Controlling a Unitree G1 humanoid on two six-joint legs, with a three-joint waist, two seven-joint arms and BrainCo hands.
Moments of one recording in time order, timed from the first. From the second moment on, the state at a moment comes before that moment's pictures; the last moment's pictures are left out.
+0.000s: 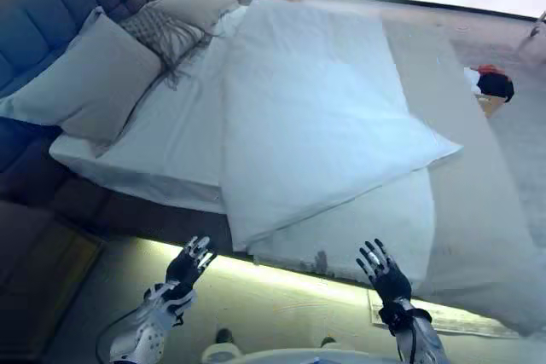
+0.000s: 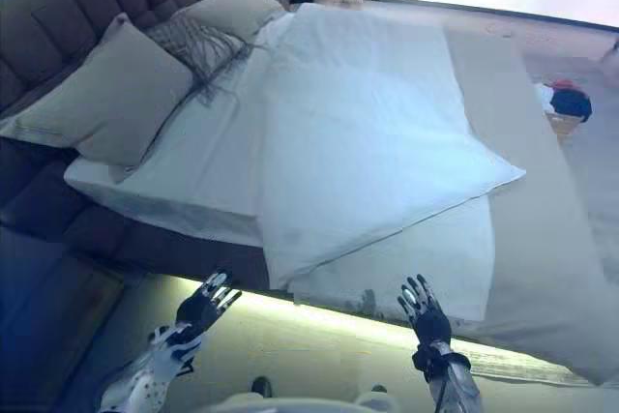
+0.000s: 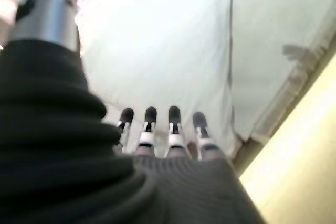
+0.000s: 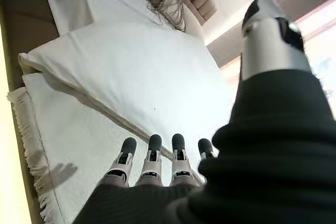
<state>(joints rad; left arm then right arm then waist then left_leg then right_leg) 0.20 0.34 -0.14 0.29 -0.86 0.09 -0.16 0.27 -0.31 0.17 0.40 0.88 -0.21 0.17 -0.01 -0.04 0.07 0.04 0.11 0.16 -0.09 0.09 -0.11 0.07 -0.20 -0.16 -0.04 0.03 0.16</state>
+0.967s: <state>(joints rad) 0.29 0.33 -0.13 0.28 -0.84 0.05 -0.23 0.32 -0.31 0.17 0.40 0.90 -0.14 0.21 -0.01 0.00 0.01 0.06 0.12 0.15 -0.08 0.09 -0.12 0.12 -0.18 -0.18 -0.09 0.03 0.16</state>
